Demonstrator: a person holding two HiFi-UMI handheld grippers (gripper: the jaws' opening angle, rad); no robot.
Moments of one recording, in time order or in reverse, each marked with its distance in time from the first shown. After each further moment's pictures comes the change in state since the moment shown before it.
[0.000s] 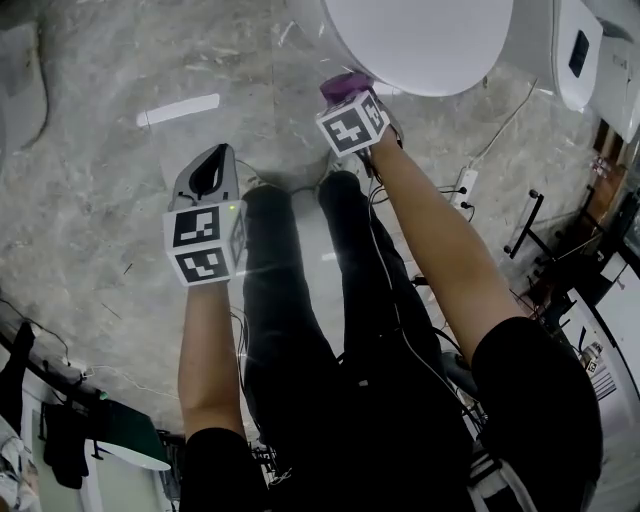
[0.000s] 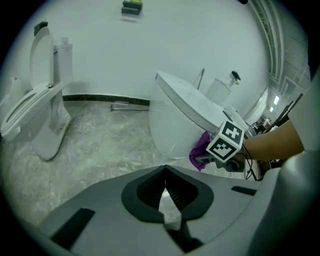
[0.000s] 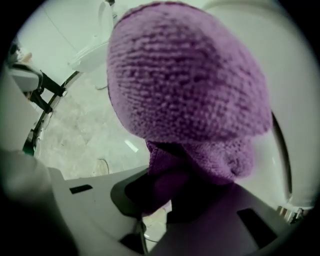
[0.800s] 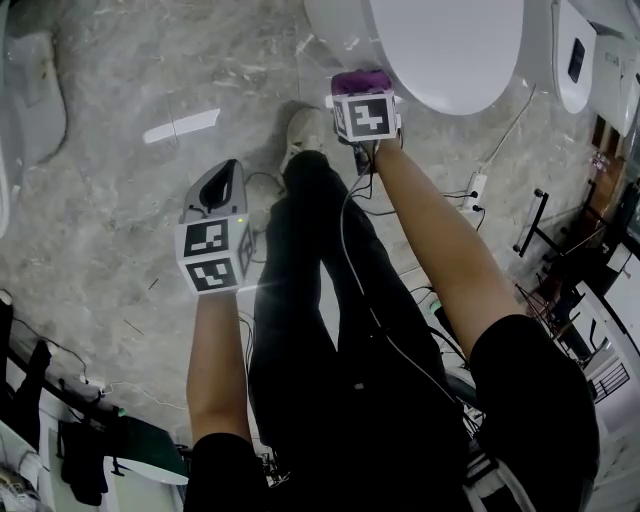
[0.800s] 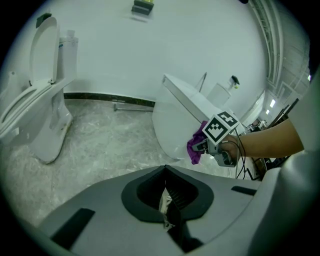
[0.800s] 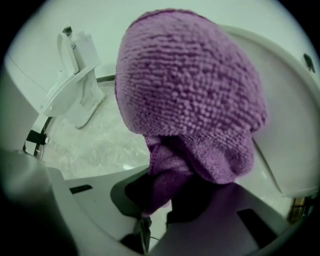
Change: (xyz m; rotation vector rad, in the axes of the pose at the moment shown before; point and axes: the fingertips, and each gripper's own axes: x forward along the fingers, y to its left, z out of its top) left arm -0.027 0.087 0.005 -0.009 0.006 -0.053; right arm -0.001 0.016 0.085 0.409 -0.083 -0.072
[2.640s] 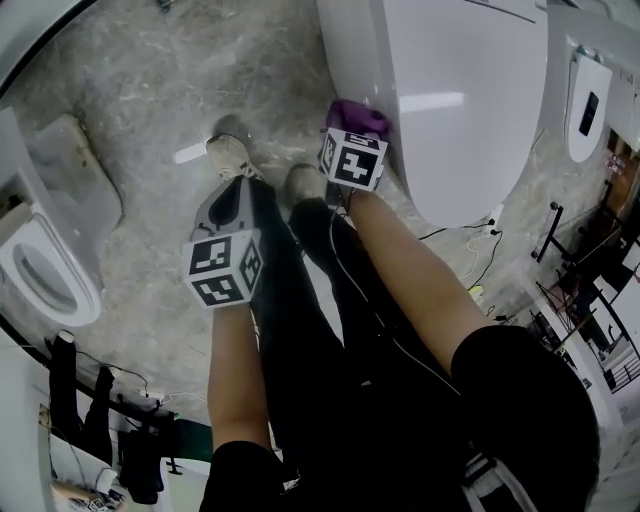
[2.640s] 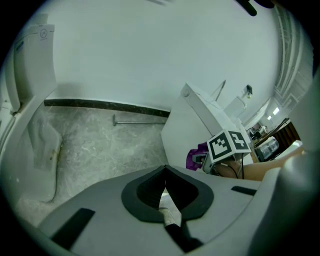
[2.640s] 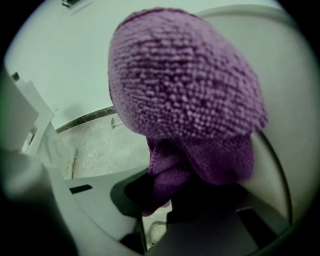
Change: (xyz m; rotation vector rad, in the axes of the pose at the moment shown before) left arm 0.100 0.139 0.268 -0.042 0.052 -0.025; right arm 0.076 -0.002 0.254 0.459 -0.138 -0.113
